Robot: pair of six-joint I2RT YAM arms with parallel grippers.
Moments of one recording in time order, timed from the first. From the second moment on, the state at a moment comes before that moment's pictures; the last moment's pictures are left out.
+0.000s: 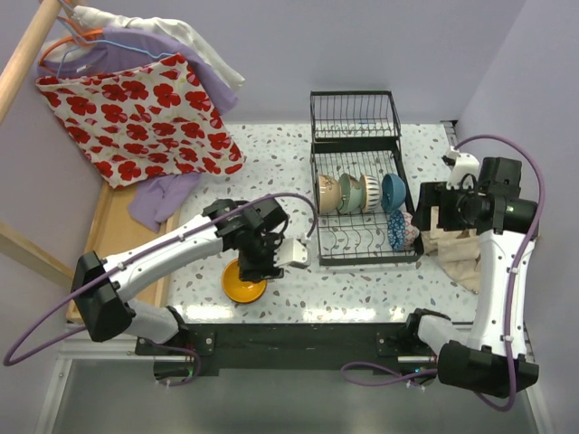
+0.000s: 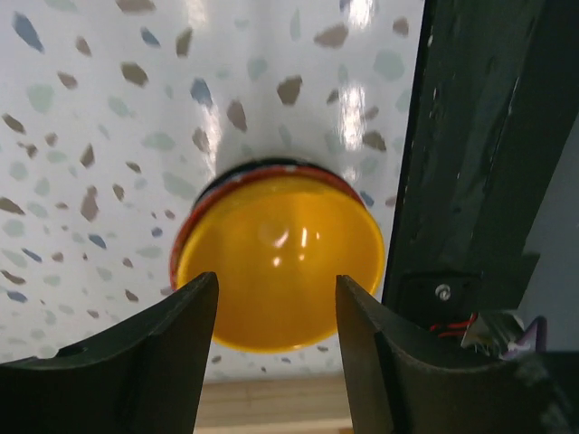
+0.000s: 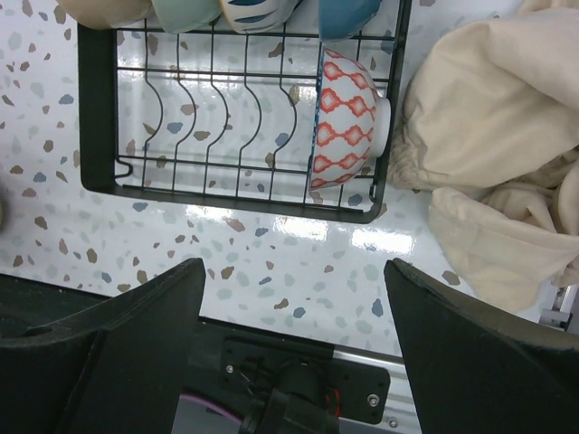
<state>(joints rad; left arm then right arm) -0.92 1.41 1.25 -1.14 0.22 0.61 -0.25 1.06 1.35 -1.24 -0.33 -0.20</state>
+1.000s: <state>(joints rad) -0.90 1.40 1.16 -1.13 0.34 0.48 -0.25 1.08 1.33 -1.21 -0.32 -0.23</state>
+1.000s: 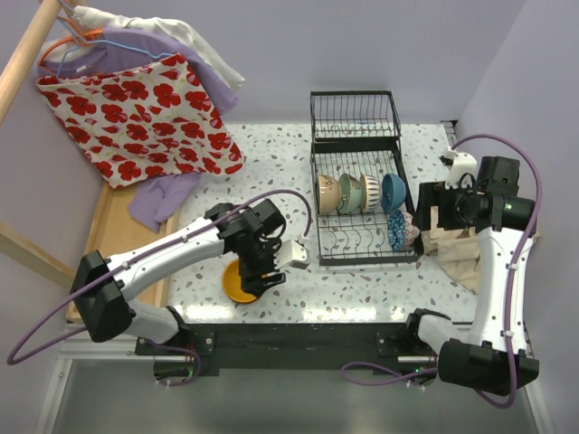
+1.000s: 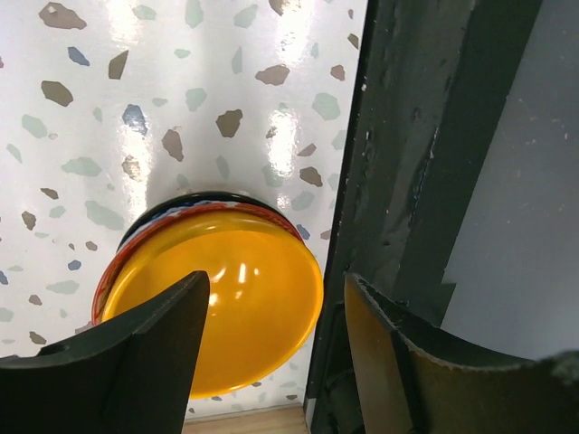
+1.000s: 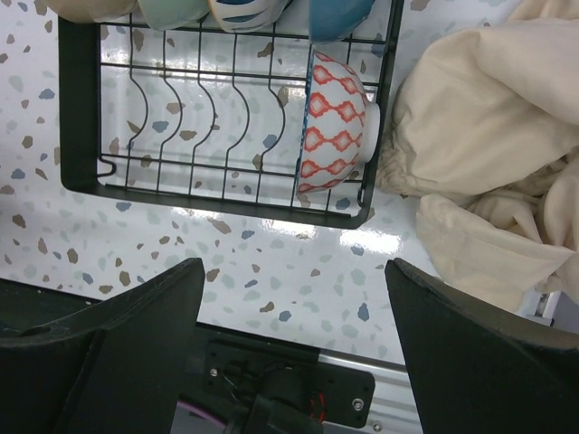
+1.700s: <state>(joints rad) -1.05 1.49 1.10 -1.03 0.16 0.39 -0.25 1.06 1.32 -1.22 -0.29 -0.28</state>
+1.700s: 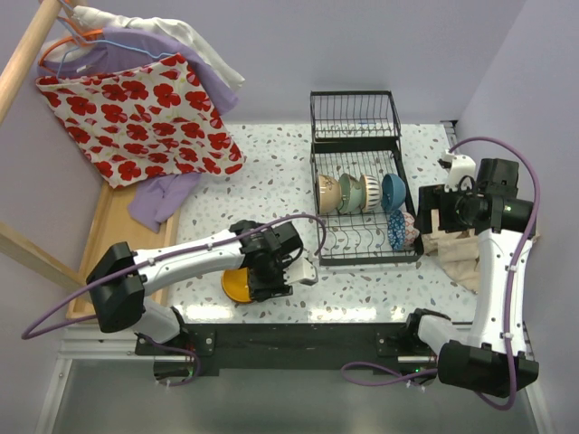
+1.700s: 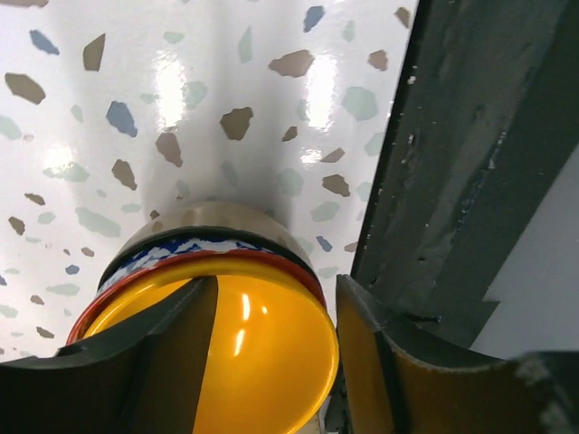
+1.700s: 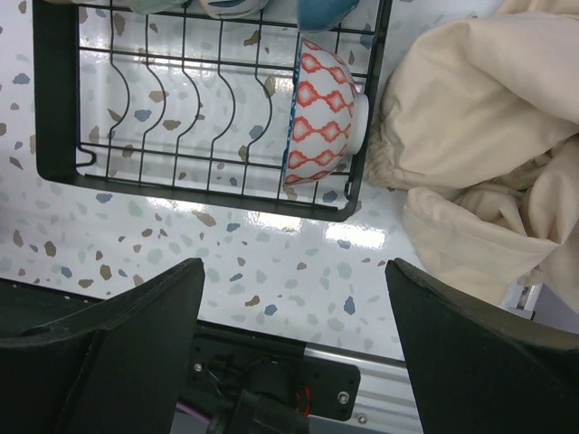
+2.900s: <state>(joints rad) -1.05 1.40 1.11 -1.13 0.02 0.48 -0.25 1.07 1.29 -1.22 -0.29 -0.28</state>
